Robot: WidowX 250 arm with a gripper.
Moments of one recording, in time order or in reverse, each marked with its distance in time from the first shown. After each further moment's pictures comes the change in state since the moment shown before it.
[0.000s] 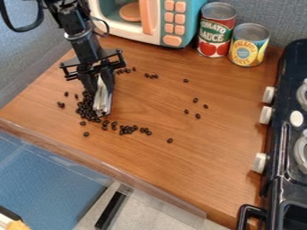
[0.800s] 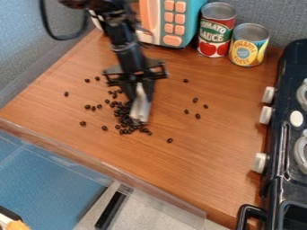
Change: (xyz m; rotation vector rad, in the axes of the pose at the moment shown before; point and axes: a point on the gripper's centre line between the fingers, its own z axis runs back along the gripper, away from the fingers) arm -0.012 -0.036 -0.021 0.047 -0.037 -0.125
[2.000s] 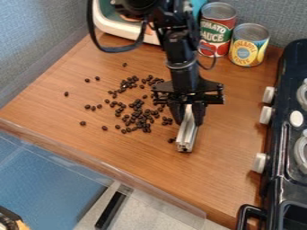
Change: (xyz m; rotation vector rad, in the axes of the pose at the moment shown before) arm -0.057 -0.109 -0.010 -0.068 0.047 -0.209
